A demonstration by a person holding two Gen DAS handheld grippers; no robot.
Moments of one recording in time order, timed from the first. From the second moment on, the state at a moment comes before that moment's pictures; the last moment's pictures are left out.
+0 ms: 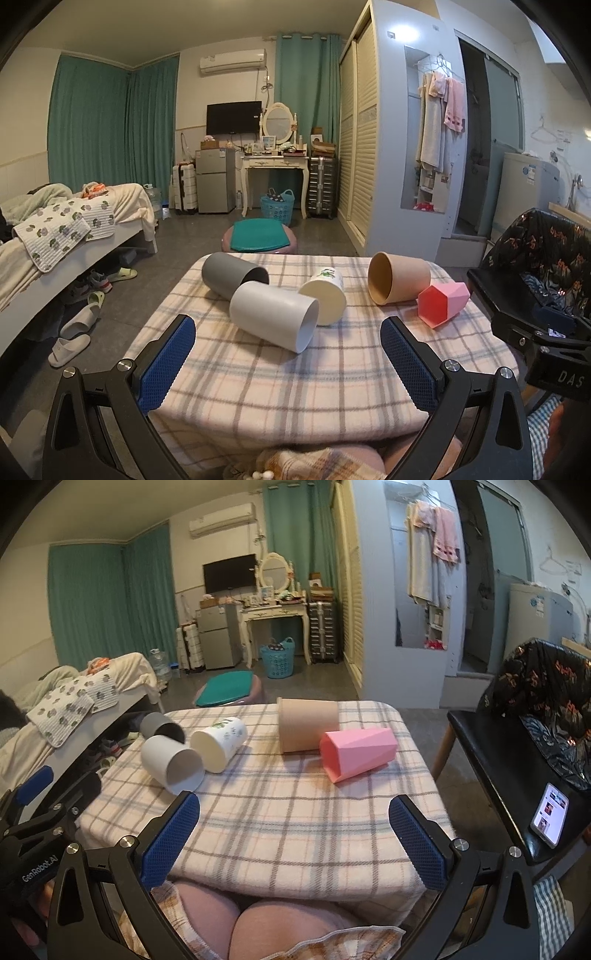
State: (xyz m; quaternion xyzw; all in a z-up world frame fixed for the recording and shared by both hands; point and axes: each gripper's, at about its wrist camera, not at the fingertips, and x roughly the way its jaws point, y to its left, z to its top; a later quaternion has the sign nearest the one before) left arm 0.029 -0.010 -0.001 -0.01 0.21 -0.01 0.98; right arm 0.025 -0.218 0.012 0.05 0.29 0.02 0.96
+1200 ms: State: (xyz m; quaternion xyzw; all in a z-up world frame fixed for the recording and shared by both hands) left arm 0.183 -0.029 -0.030 0.01 0.29 -0.08 0.95; right arm 0.245 -0.296 -0.079 0.26 0.51 -0.05 0.82
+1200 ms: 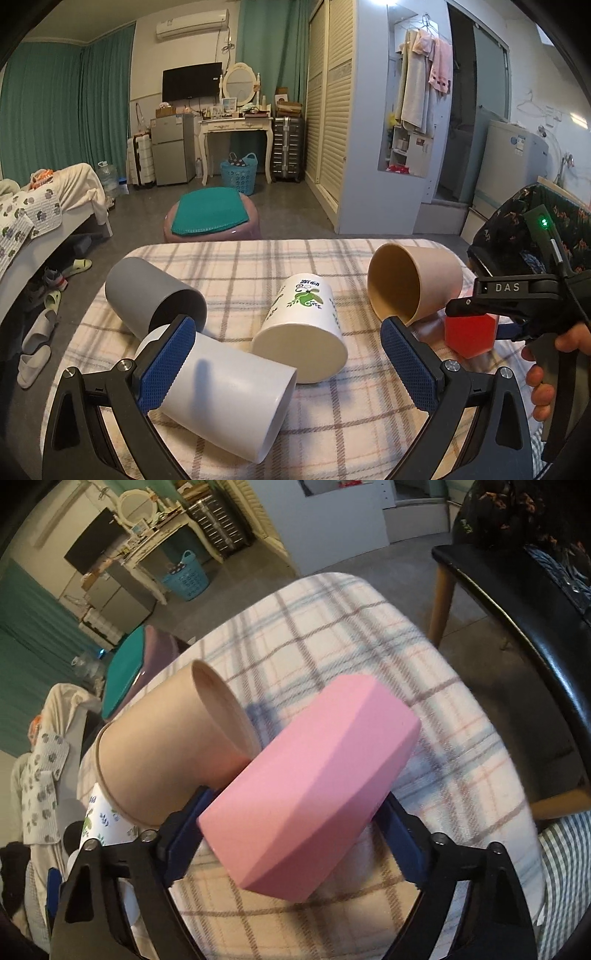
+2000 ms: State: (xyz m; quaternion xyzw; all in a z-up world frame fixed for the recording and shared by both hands) left arm 0.128 0.011 -0.019 0.00 0.30 -0.01 0.95; right arm 0.150 -0.167 -0.044 0.05 0.49 0.10 0.86
